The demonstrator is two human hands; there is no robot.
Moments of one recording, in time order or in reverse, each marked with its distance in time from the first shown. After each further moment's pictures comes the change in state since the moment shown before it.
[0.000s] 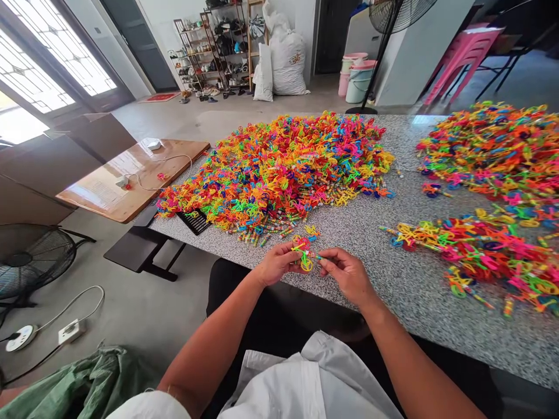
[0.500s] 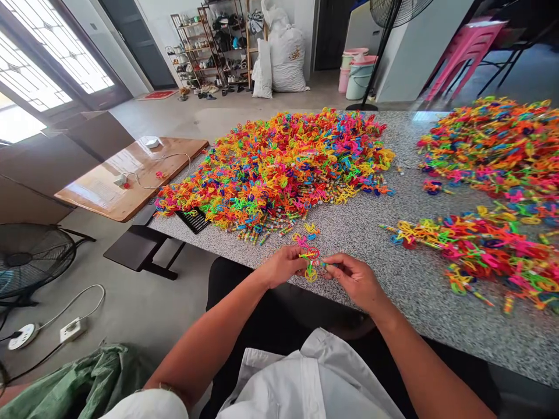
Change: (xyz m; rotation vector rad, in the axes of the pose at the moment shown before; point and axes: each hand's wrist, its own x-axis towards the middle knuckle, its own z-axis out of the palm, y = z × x) left_hand -0.003 0.003 0.018 0.372 0.003 -0.051; right_hand -0.015 -0.001 -0.016 -0.087 -0.081 -0.071
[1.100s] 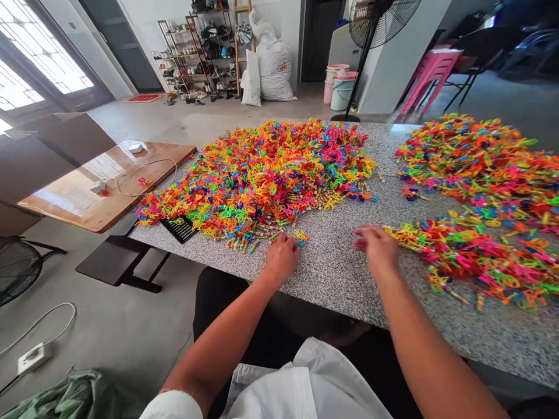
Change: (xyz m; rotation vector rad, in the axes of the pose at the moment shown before) left_hand 0.060 -0.014 0.006 1.214 0.529 0.114; right_hand 0.070 0.034 -0.084 0.136 0.779 0.251
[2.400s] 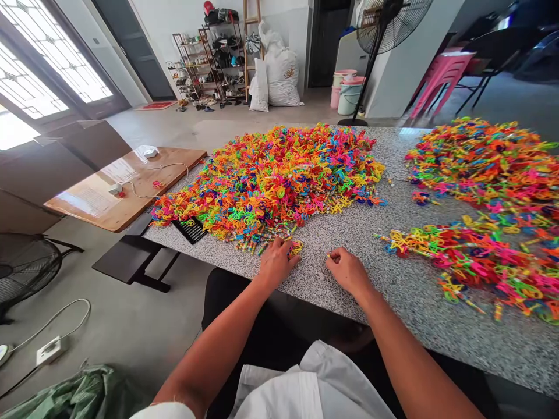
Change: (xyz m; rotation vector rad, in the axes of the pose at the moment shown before) left_hand -0.015 -0.039 -0.013 -0.044 0.052 0.079; right_hand -0.066 0.020 0.042 -0.921 -0.407 -0.233
